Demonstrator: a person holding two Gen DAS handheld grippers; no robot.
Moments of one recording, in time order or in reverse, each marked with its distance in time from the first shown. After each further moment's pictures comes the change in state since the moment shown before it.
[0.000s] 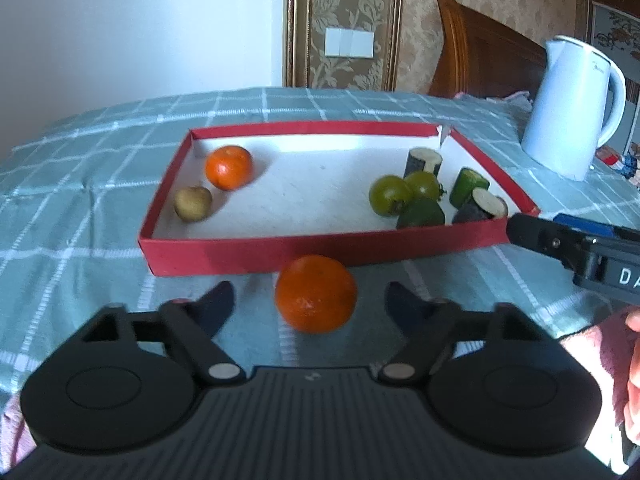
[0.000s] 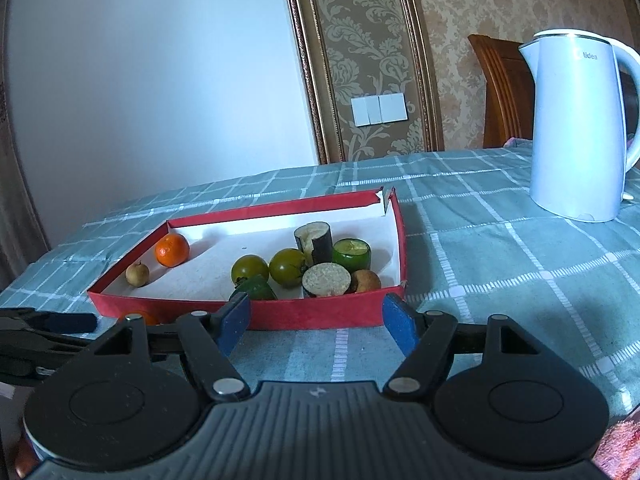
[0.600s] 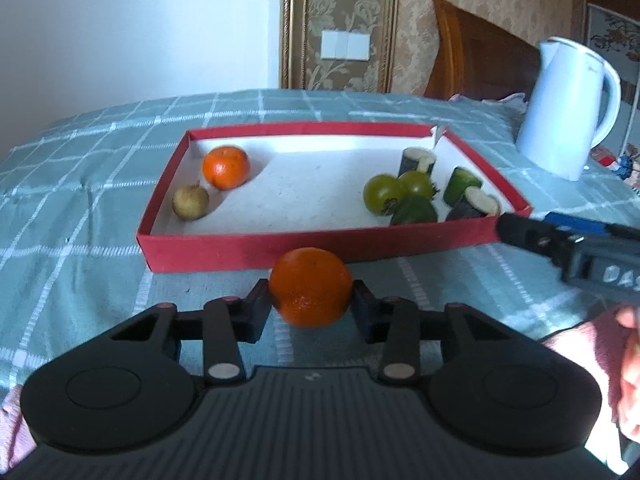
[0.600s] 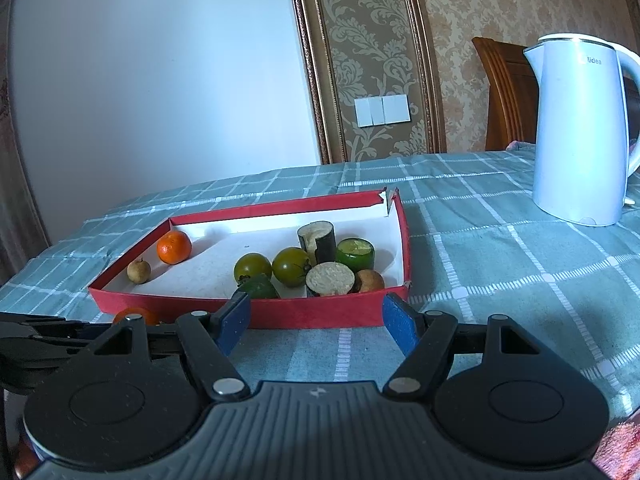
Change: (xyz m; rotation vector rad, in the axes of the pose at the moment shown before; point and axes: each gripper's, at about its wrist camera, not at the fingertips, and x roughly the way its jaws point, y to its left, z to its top) left arm -0.010 0.000 -0.003 0.008 -0.025 -0.022; right arm 0.000 0.003 0.000 -0.017 0.001 -0.004
